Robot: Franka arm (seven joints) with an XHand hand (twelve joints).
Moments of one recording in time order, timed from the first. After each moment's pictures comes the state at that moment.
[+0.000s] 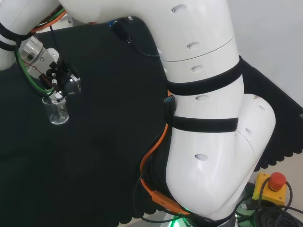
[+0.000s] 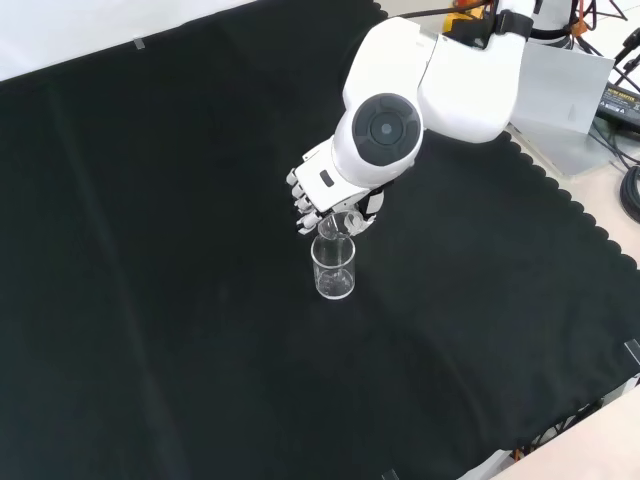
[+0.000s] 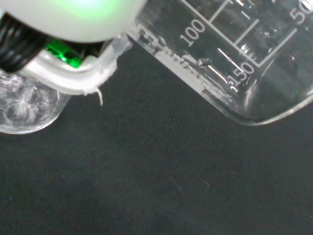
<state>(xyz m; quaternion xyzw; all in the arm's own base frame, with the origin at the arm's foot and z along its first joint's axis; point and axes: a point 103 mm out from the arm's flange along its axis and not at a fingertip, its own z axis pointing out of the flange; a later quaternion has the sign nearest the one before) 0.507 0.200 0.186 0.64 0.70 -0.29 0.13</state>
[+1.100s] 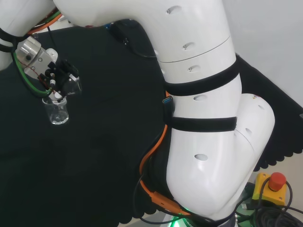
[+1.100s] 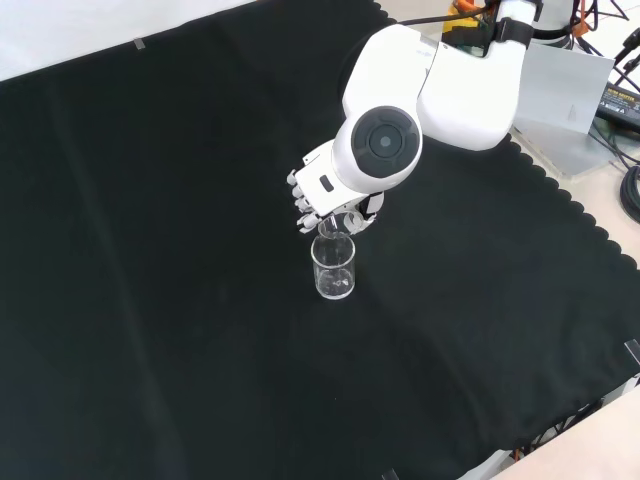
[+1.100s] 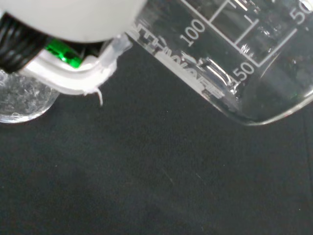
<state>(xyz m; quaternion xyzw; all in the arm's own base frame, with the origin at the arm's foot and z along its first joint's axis) 0.506 0.201 0.187 0.64 0.69 -0.31 0.14</state>
